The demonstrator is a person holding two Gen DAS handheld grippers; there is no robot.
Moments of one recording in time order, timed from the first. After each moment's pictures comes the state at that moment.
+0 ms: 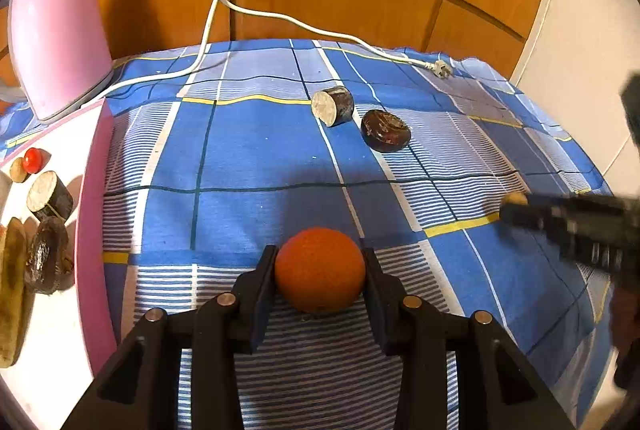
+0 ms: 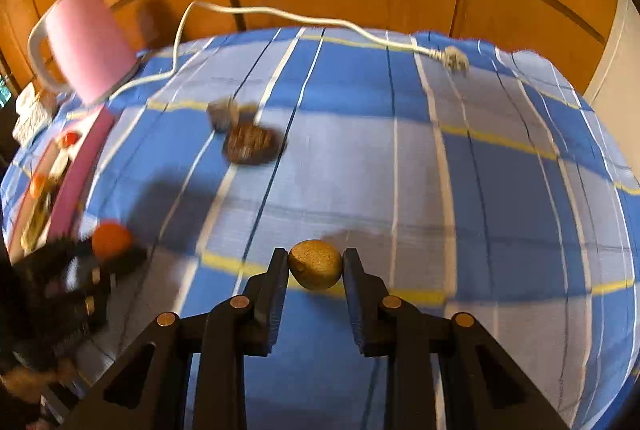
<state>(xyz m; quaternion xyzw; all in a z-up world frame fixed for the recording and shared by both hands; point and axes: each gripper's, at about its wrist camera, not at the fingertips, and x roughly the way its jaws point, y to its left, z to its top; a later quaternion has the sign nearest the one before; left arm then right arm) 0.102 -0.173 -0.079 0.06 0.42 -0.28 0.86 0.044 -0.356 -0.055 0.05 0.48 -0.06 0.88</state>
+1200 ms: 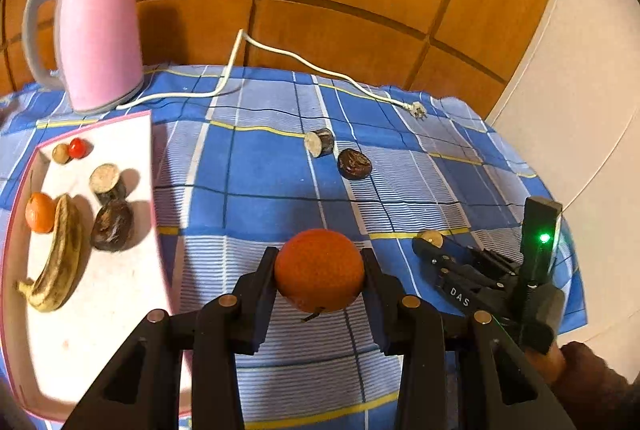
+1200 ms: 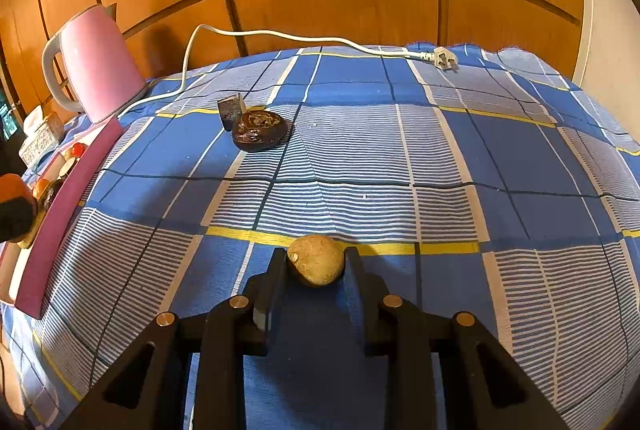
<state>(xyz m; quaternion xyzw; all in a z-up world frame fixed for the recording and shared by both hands) 0.059 -0.121 -0.010 -0.01 0.42 -0.29 0.86 0.014 -0.344 -0.087 0.08 0.39 -0.07 0.92</state>
